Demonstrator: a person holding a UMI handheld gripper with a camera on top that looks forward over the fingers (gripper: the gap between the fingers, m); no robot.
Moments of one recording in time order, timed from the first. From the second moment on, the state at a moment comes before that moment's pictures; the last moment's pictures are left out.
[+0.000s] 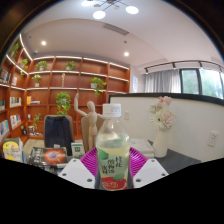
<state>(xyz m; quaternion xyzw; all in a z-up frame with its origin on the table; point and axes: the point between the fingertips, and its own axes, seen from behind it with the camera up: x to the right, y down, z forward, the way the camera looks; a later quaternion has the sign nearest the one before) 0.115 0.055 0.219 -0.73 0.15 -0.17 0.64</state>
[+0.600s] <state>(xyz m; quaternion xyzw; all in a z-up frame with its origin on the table) 0.157 0.073 0.107 -0.76 0.18 -0.13 0.61</state>
